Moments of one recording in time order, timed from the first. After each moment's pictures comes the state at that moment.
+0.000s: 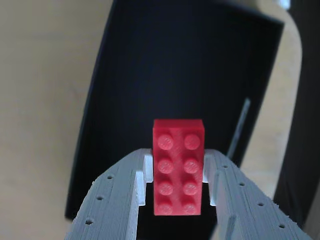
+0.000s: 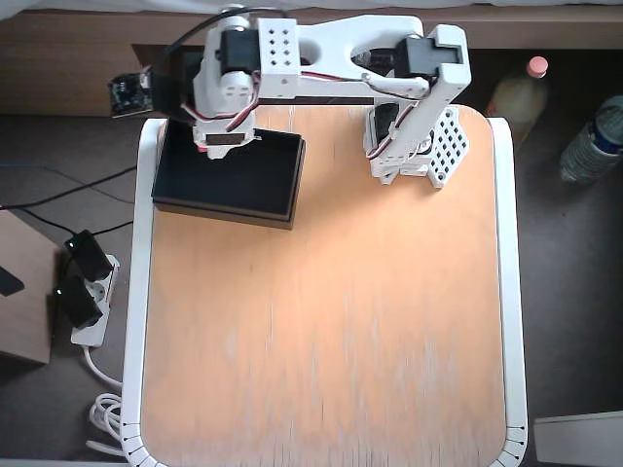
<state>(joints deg) 79.4 101.9 83.1 86.4 180.6</state>
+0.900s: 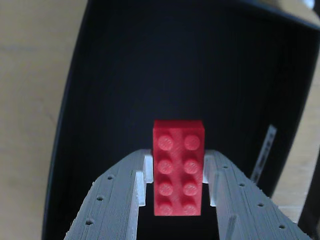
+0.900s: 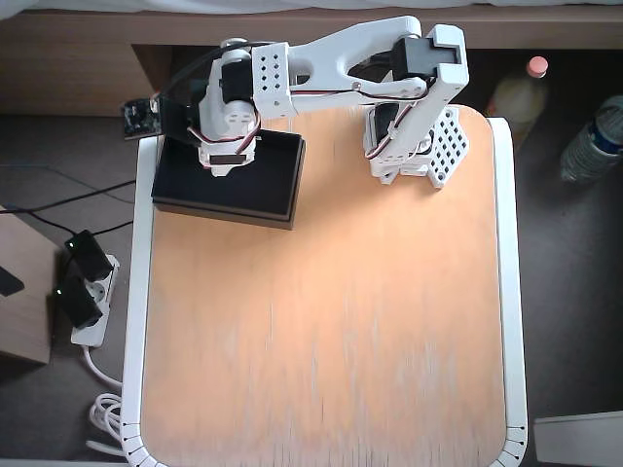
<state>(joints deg) 80.0 102.1 106.0 66.4 181.4</state>
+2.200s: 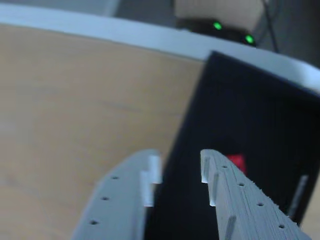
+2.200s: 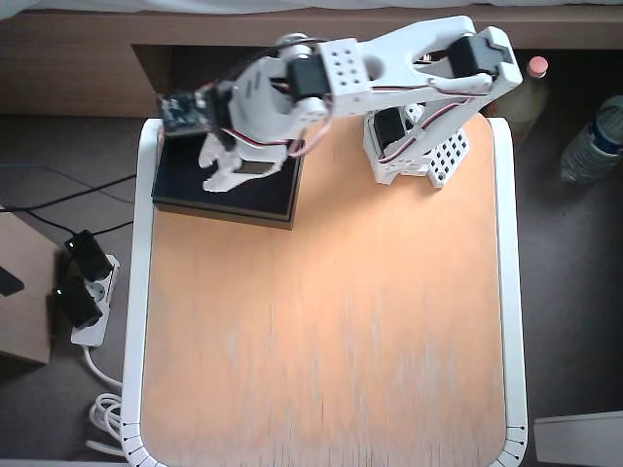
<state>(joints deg) 66.4 131.8 112.4 65.2 176.6</state>
